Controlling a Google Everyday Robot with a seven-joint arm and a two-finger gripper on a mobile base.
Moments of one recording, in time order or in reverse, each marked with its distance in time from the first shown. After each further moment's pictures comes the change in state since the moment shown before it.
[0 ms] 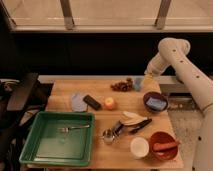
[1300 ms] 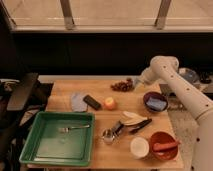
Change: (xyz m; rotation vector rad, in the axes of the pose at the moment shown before) arm -0.006 -0.003 0.091 0.074 -0.083 -0.035
